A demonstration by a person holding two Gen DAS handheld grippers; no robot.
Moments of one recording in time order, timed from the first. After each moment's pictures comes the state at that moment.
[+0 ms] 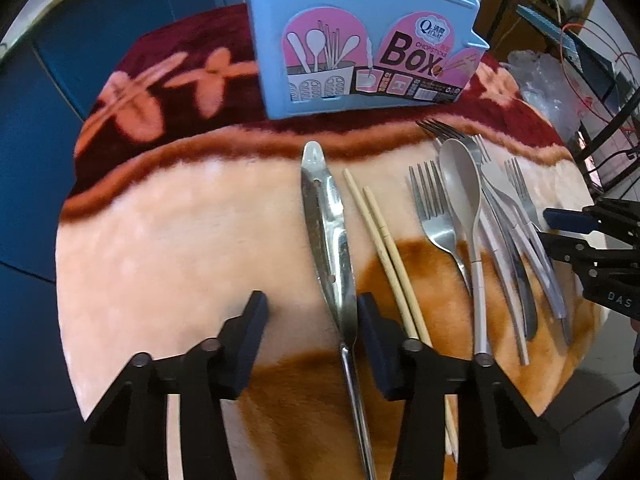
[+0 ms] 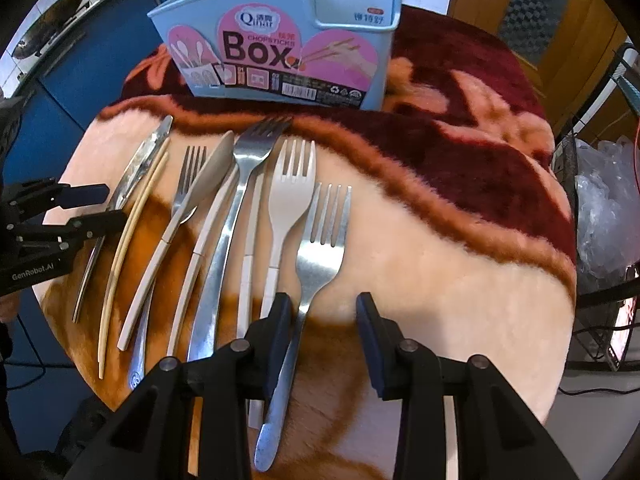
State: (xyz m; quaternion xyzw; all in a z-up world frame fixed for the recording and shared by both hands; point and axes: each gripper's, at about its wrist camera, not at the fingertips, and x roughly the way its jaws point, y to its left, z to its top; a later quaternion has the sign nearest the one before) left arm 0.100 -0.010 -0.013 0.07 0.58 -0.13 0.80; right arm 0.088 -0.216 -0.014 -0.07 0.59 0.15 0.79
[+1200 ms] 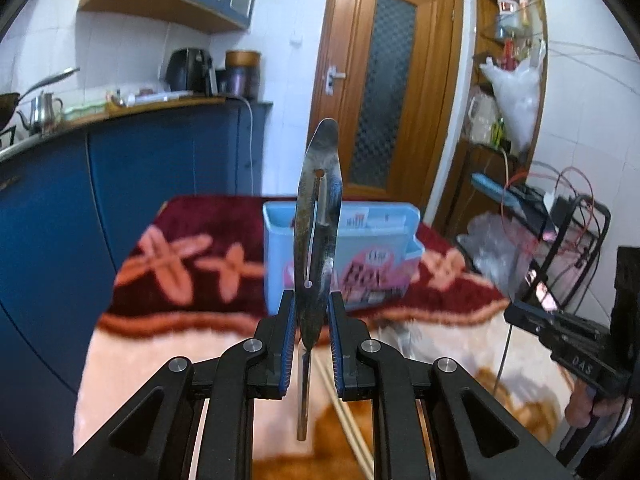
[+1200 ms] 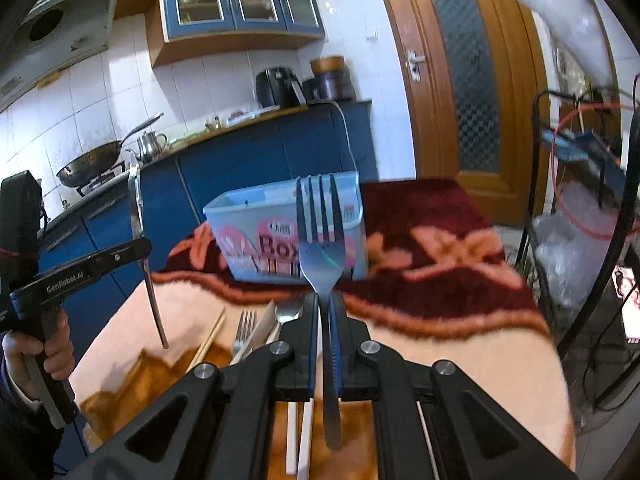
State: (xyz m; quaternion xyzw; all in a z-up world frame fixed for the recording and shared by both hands) left arm 0.057 0.010 0.075 -0.03 0.26 -0.15 0.95; right arm 0.022 -0.244 0.045 0.07 0.26 0.14 0.95
